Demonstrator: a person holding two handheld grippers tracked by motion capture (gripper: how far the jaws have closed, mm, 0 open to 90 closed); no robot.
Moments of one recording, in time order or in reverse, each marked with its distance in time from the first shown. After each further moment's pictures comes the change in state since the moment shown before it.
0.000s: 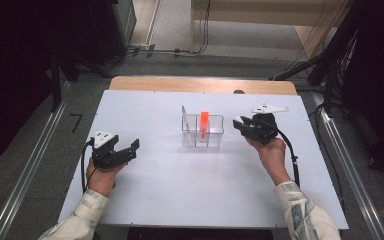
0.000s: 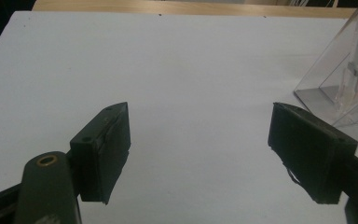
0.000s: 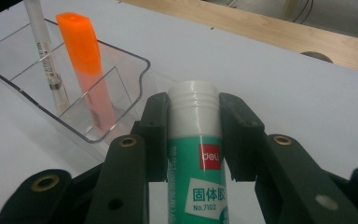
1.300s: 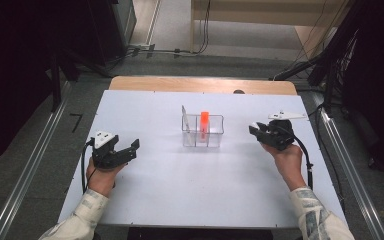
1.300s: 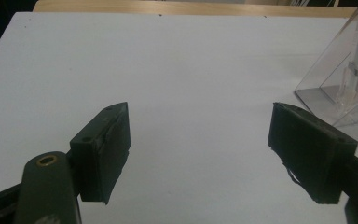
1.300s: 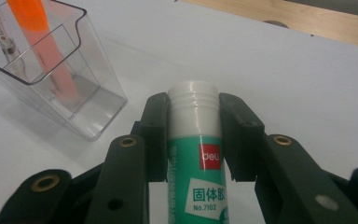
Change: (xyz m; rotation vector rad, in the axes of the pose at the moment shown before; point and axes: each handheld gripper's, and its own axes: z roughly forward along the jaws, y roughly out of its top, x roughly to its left) left arm -0.001 0.000 0.000 0.002 0.004 0.006; right arm -0.033 -0.027 -0.023 0.036 -0.055 0.028
